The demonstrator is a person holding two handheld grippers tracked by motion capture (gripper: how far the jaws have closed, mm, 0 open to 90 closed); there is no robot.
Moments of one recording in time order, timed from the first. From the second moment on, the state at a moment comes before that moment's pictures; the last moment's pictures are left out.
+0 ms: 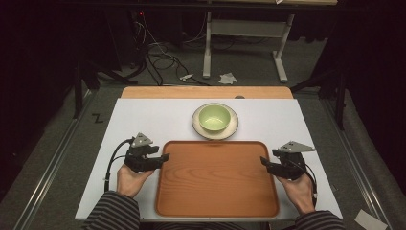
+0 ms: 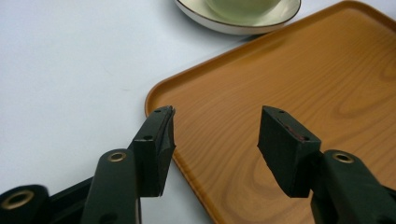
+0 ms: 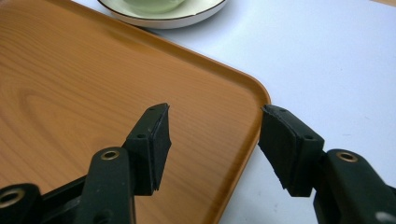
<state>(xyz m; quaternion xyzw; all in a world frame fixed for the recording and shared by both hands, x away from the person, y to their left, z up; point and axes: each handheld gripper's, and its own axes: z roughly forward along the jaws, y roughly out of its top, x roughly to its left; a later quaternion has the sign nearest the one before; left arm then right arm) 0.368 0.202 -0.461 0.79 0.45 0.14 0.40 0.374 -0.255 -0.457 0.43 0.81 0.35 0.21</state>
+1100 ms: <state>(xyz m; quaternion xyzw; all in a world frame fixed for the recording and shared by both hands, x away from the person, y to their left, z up) 0.379 0.188 -0.436 0.80 0.43 0.12 0.41 0.372 -0.254 -0.459 0.43 0.81 0.36 0.20</state>
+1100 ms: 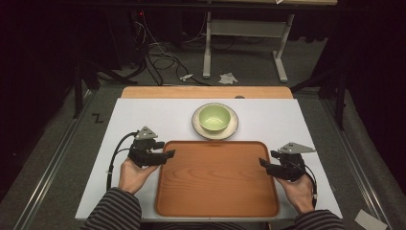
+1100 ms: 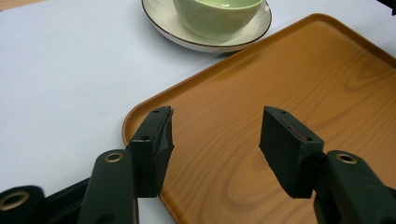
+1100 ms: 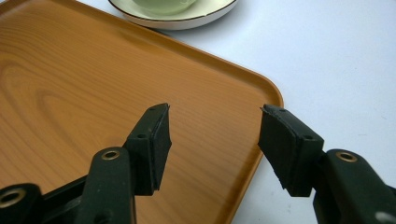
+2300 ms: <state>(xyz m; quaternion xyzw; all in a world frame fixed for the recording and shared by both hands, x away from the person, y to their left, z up) 0.475 0.112 -0.406 0.83 0.41 0.13 0.36 0.363 -0.254 -0.453 0.42 0.80 0.38 0.21</state>
